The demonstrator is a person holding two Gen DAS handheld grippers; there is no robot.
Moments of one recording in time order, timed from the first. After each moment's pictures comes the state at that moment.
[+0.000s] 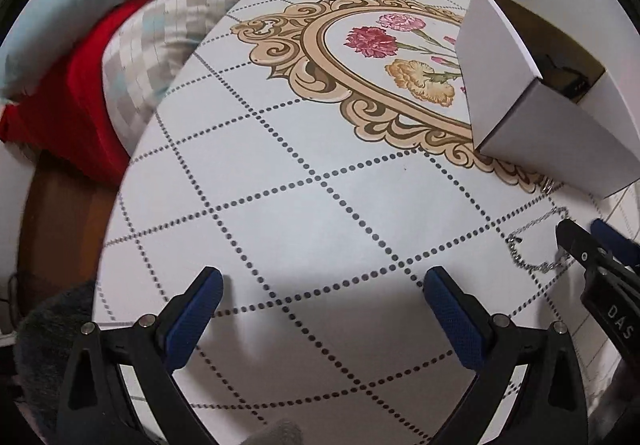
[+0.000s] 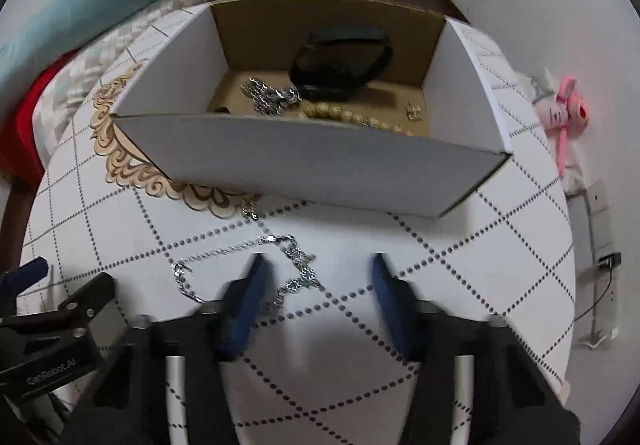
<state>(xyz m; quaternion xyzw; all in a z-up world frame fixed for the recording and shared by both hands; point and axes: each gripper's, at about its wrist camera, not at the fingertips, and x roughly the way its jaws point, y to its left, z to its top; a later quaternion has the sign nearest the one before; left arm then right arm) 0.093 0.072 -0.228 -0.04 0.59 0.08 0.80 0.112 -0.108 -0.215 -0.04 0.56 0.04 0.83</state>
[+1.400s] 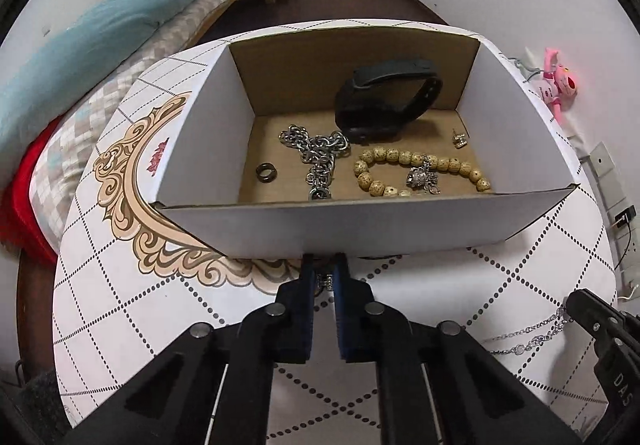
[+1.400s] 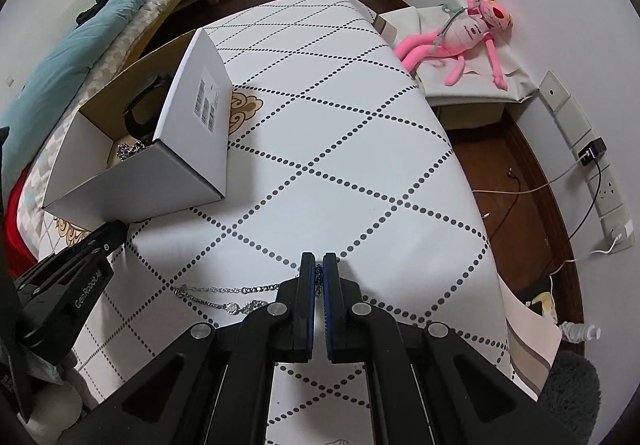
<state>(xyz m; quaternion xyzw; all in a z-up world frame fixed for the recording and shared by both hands) 0.145 -0.069 -0.216 0.05 0.52 -0.01 0.85 0.090 -0.251 -0.202 0.11 0.56 -0.06 0.82</state>
